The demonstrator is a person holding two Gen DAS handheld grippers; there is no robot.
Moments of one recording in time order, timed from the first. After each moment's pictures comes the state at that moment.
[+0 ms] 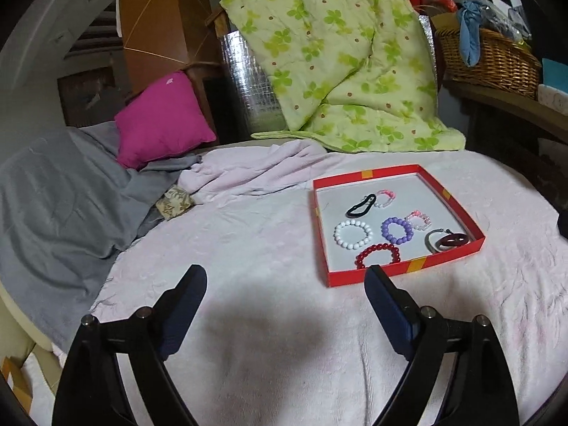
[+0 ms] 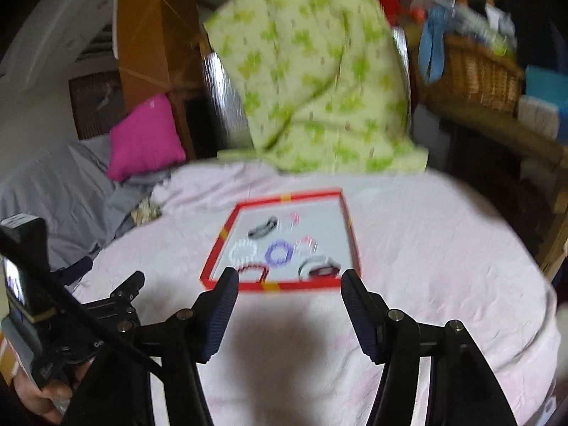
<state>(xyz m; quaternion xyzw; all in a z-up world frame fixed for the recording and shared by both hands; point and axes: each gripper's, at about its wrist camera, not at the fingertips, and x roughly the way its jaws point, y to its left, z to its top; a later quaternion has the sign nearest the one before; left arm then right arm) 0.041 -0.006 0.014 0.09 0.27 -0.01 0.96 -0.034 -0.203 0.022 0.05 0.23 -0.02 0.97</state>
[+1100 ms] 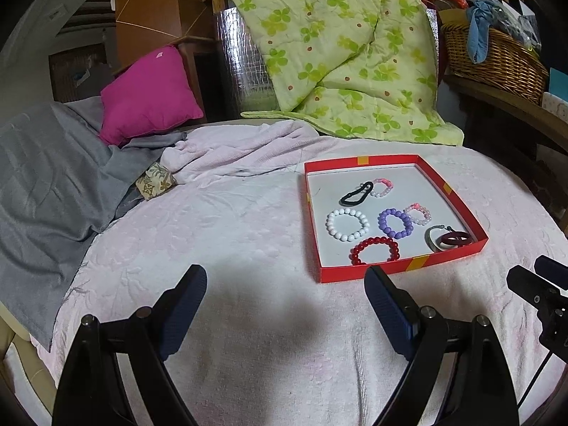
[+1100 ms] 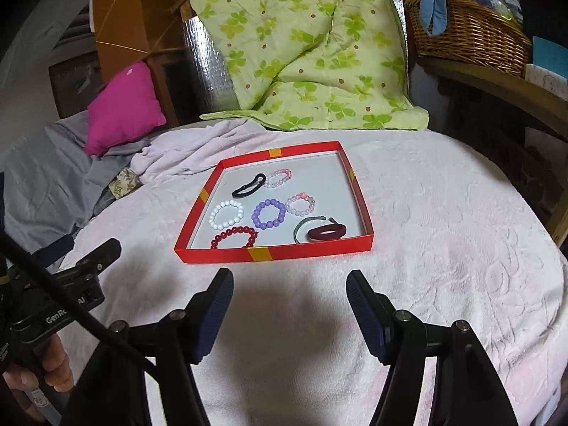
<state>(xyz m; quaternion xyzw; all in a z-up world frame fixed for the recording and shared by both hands) 0.070 -0.003 -0.007 0.06 0.31 -0.03 0.95 0.023 -0.197 -0.026 0.07 0.34 -0.03 0.94</state>
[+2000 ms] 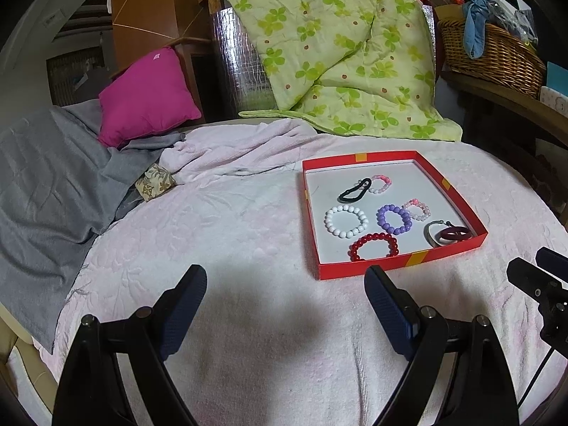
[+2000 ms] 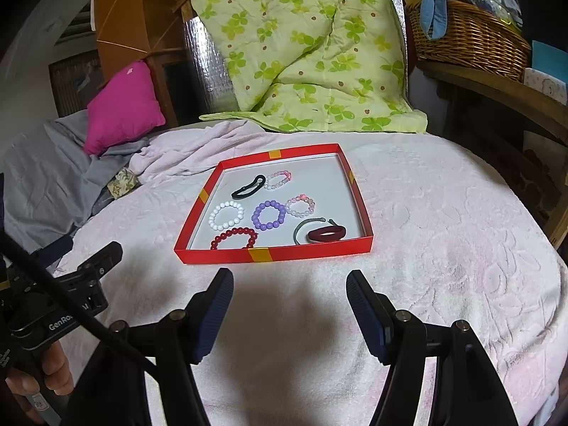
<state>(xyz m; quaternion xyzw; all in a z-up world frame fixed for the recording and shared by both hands) 0.067 -0.004 -0.008 0.07 0.31 -0.03 0.95 0.023 -0.194 -0.023 0.06 0.33 -0.03 0.94</state>
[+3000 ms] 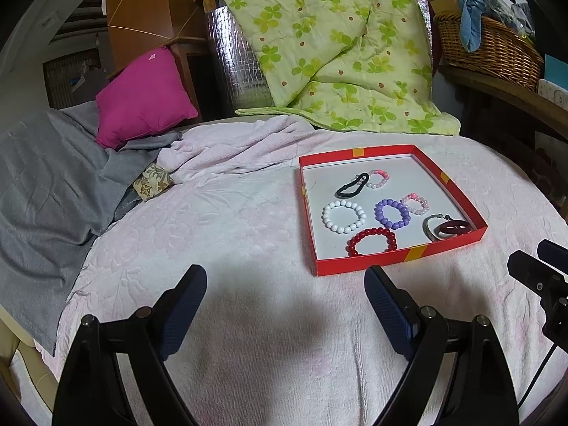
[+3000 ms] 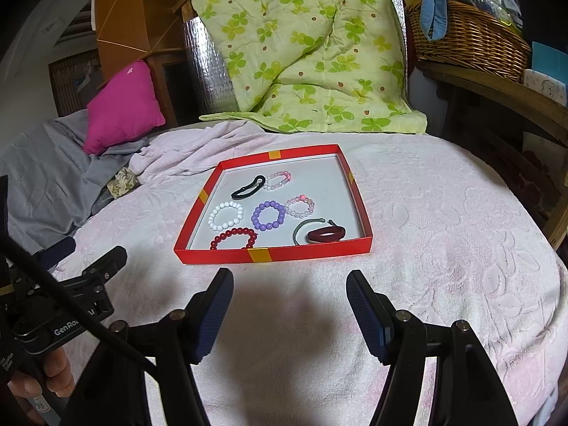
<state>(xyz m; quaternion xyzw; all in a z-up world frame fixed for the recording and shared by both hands) 0.068 -0.007 -0.011 0.08 0.32 -0.03 0.94 0.022 -0.195 -0.023 0.06 0.33 -0.03 0.94</state>
